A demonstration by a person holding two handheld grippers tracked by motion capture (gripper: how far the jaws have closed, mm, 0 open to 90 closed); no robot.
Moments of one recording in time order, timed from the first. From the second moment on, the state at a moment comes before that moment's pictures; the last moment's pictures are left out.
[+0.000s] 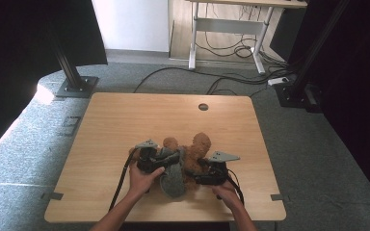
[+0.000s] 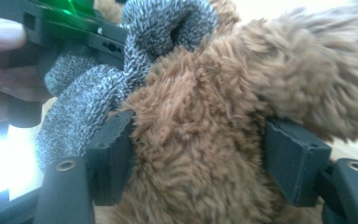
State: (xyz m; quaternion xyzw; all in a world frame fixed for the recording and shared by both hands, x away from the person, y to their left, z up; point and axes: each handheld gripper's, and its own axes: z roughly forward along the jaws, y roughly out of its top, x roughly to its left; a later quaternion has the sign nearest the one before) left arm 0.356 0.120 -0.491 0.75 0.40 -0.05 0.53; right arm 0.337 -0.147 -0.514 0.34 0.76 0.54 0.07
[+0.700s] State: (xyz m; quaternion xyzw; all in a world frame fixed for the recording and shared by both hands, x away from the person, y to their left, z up) left arm 0.383 0.049 -0.449 0.81 0.37 -0.01 0.46; right arm 0.324 -0.146 -0.520 0.30 0.78 0.53 0.10
